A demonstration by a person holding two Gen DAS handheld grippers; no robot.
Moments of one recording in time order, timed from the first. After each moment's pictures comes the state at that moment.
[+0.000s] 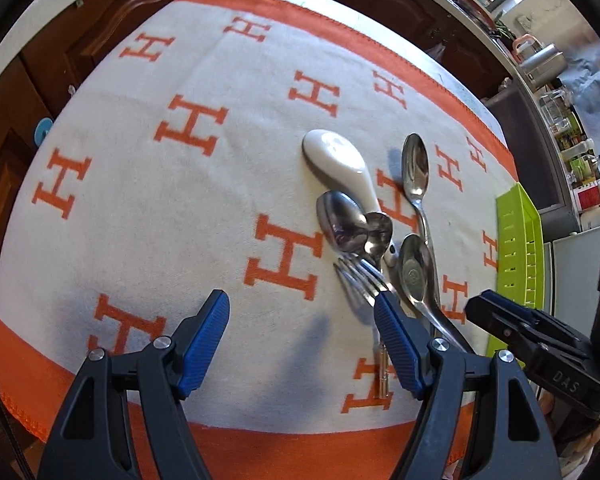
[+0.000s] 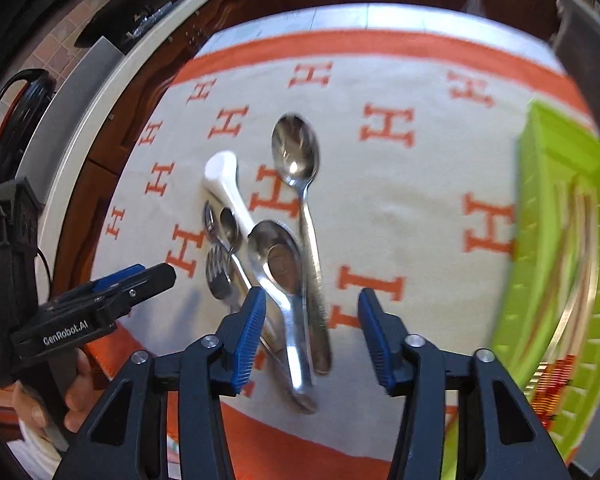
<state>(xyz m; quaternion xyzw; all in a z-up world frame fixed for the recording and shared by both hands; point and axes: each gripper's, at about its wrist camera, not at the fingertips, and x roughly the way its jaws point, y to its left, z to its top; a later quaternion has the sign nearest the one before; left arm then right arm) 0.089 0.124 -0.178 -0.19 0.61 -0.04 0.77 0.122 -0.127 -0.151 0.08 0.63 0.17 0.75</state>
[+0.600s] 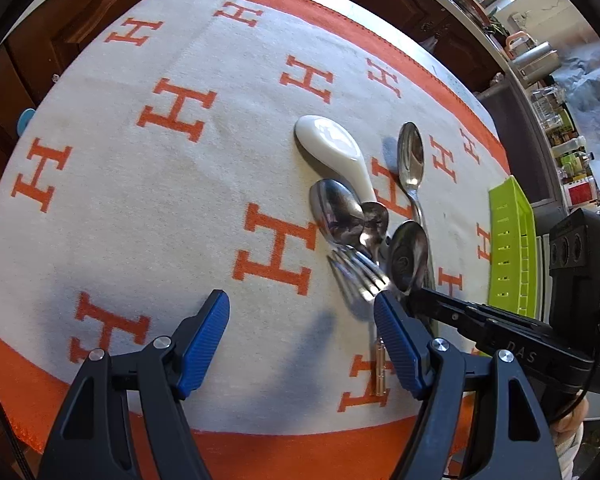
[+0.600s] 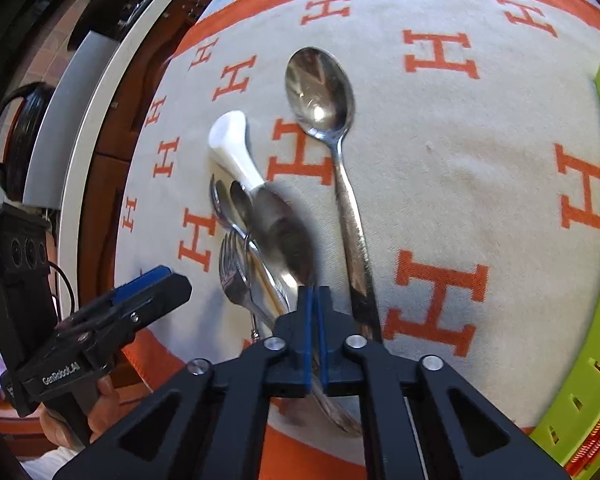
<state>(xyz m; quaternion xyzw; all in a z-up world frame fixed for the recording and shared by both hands) 0.092 0.124 -0.188 -0.21 0.61 -0.07 0.76 0.138 -0.105 -0.209 0.15 0.68 0.20 0.69</state>
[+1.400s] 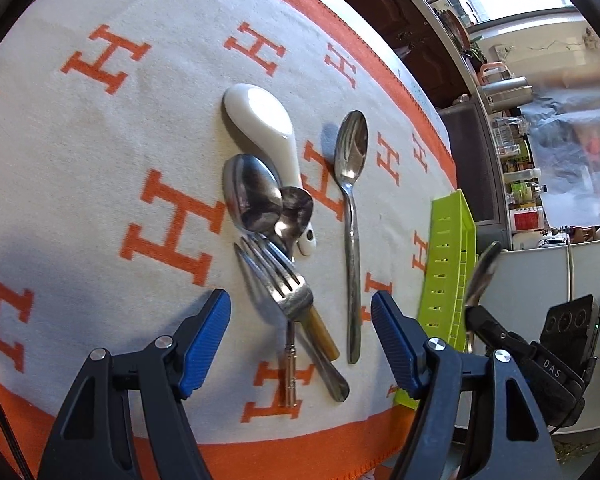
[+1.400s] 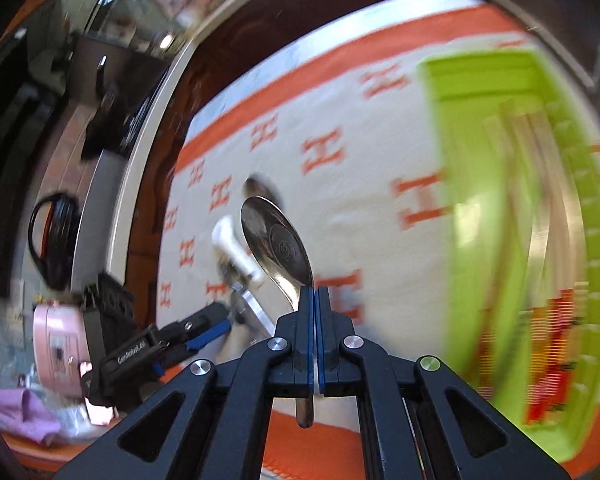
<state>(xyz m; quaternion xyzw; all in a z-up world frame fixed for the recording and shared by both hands) 0.099 0.093 -0.206 -0.33 0.60 -0.13 0.72 0.095 -0.240 -0.124 0.28 0.57 0.11 0.76</state>
